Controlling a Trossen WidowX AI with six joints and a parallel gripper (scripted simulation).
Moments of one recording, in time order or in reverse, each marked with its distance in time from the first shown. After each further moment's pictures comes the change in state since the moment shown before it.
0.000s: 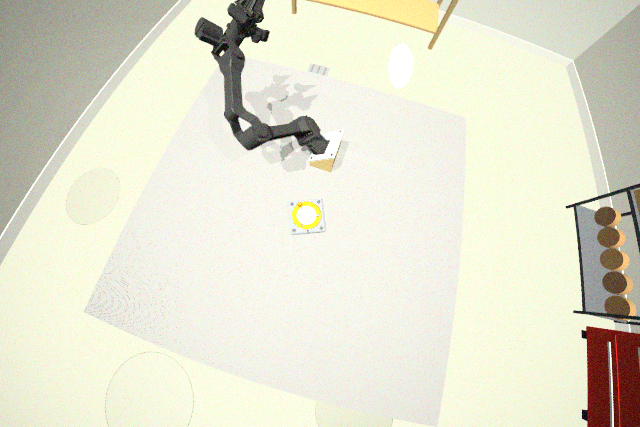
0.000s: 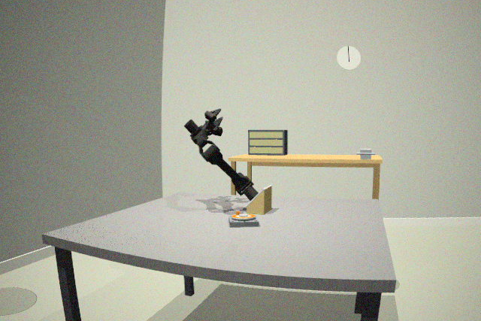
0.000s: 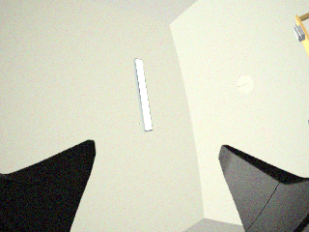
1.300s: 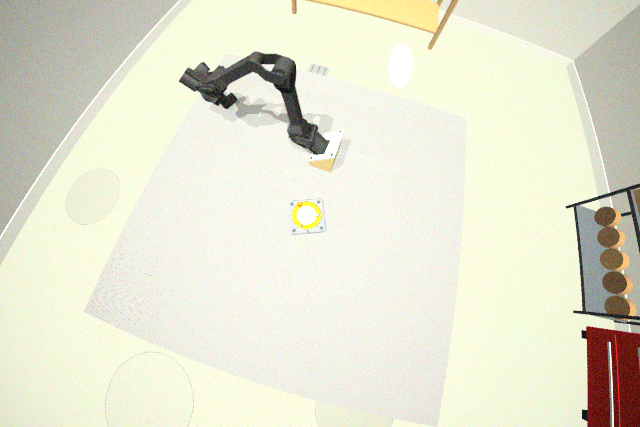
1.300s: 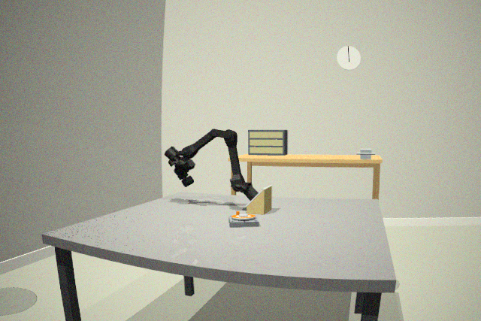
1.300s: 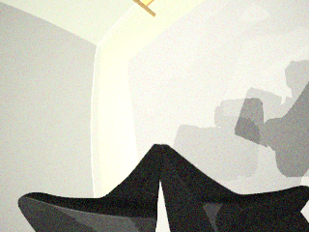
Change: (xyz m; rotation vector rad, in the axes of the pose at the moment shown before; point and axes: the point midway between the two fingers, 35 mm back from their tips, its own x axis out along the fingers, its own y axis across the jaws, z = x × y) arm -0.356 -0.151 -0.001 -0.805 1.188 -1.387
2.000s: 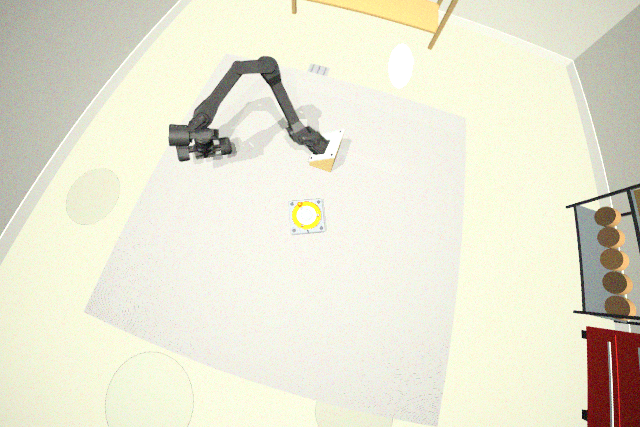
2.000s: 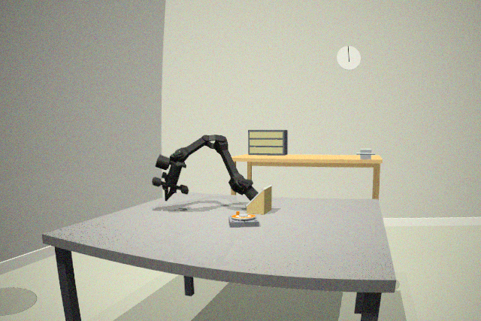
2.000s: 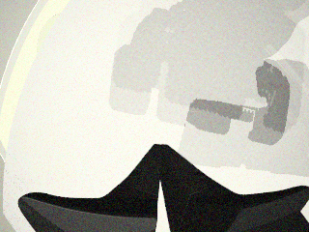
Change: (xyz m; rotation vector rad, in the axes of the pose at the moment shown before) arm -0.190 -0.142 -0.170 -0.928 0.891 -0.113
